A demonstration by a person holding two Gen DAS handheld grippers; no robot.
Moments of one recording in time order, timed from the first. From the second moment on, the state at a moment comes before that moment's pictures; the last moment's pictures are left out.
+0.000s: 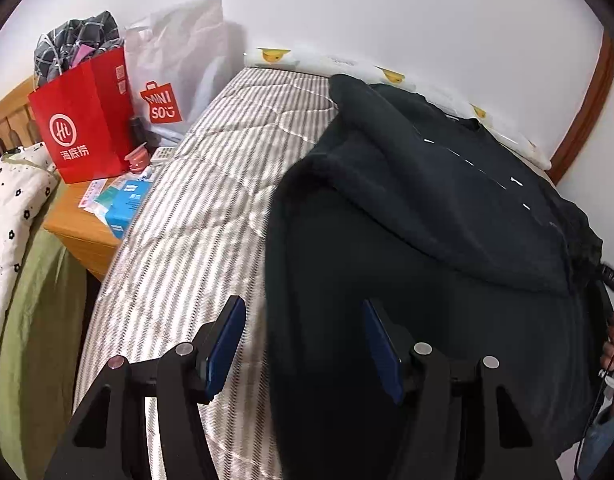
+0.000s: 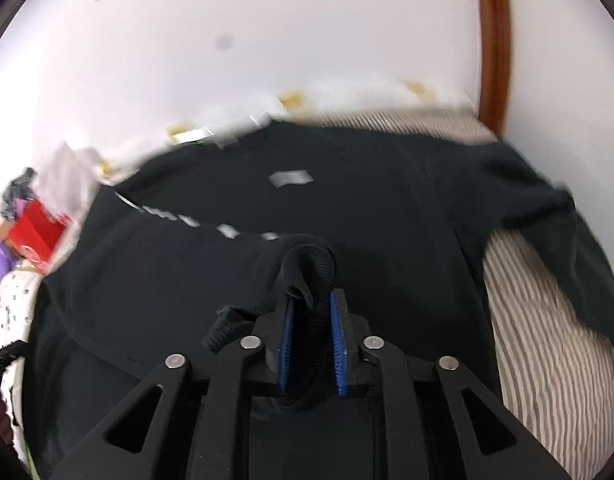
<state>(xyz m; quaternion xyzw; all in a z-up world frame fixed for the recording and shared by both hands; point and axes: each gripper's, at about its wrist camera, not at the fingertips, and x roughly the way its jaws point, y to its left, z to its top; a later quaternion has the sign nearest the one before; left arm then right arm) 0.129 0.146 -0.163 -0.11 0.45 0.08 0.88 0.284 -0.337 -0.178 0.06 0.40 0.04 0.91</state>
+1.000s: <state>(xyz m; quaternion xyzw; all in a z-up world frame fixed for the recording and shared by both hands) 0.228 0.167 -0.188 -0.05 0.45 0.07 0.89 0.467 0.013 -0.142 -0.03 0.41 0.30 0.86</state>
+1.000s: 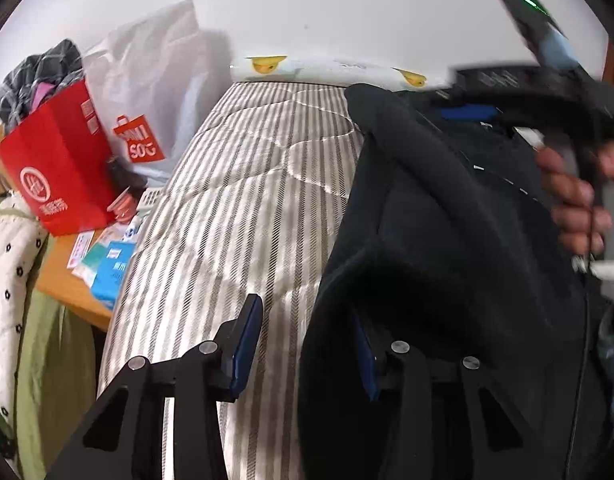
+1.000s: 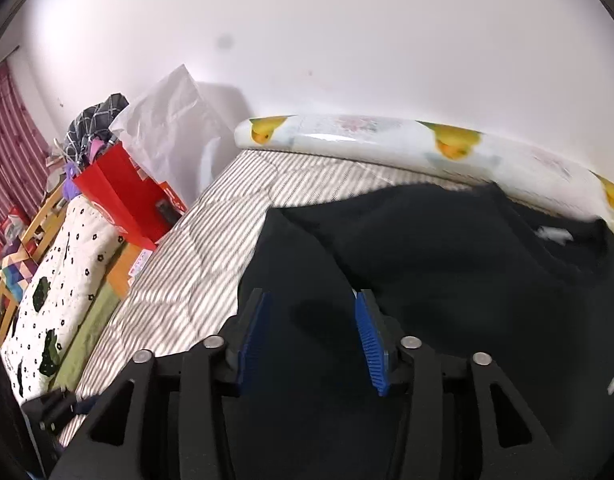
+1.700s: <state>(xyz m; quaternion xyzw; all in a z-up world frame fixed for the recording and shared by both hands) 0.234 0.196 -0.192 -0.15 0.40 0.01 0.90 0.566 0.101 -0.149 -0.02 0.41 0.34 0.85</state>
